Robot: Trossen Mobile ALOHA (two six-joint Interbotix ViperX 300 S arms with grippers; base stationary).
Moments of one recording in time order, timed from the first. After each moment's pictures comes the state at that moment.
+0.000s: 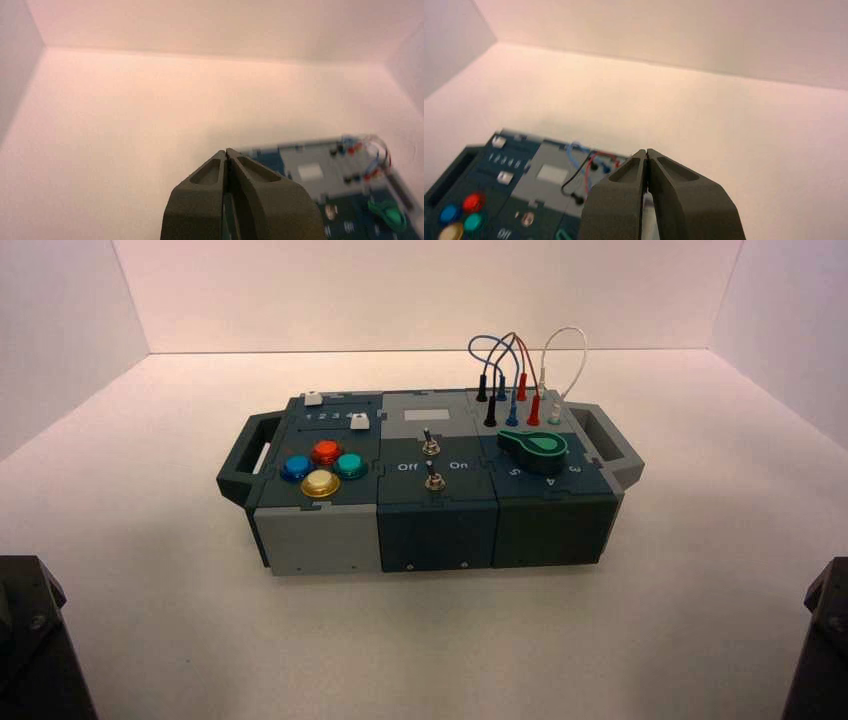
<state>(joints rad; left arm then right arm) -0.24 -0.98 1.09 -0.07 0.51 -0.12 0.36 -0.73 1.10 0.09 0.14 -0.01</state>
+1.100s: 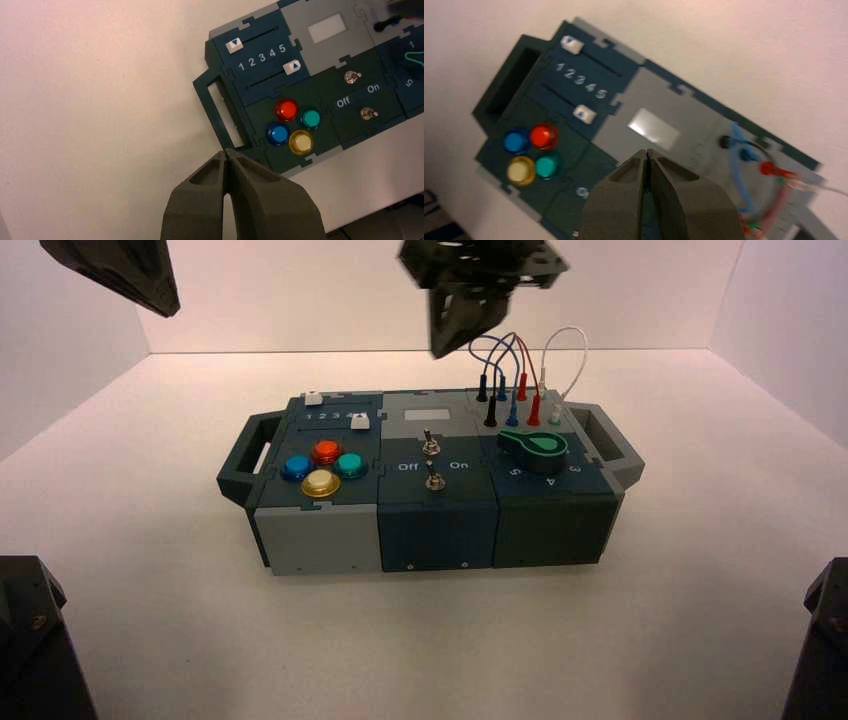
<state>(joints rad) -0.35 -0.66 0.93 -0.06 0.88 0.05 0.72 -0.02 0.61 0.17 0.48 -0.01</state>
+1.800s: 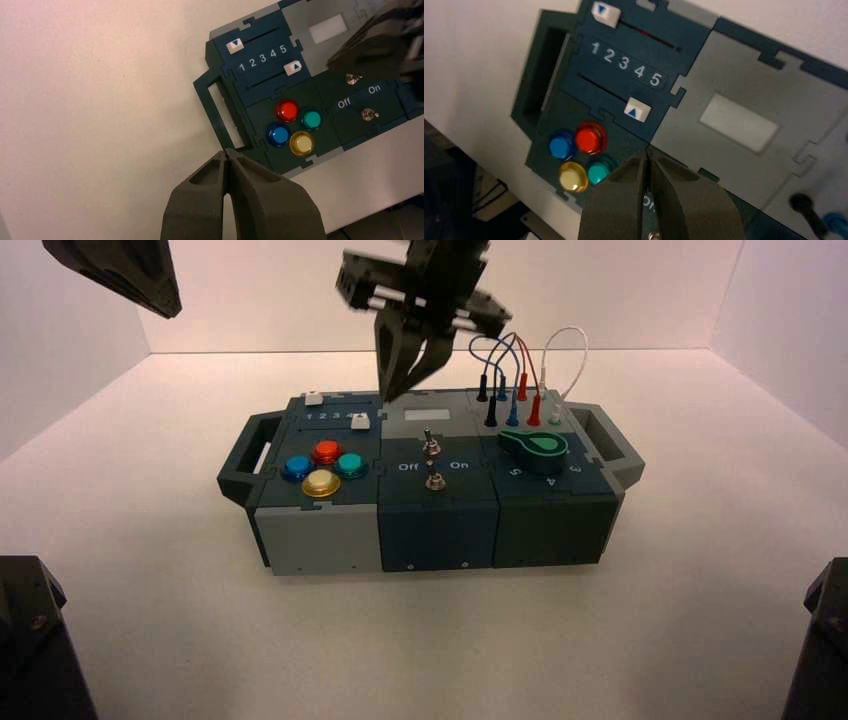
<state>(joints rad) -0.35 -0.65 0.92 -0.06 0.87 0.05 0.75 0.18 0.47 0.40 0.63 0.01</state>
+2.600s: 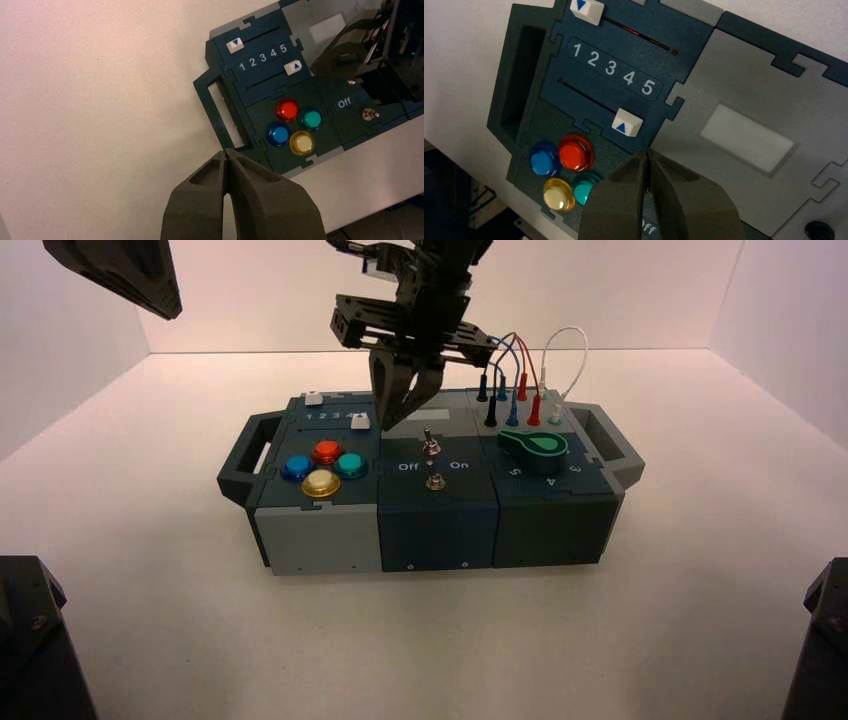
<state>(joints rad) -0.35 -0.64 0.92 -0.06 0.87 0.05 0.75 0.27 0.43 0.40 0.62 0.00</state>
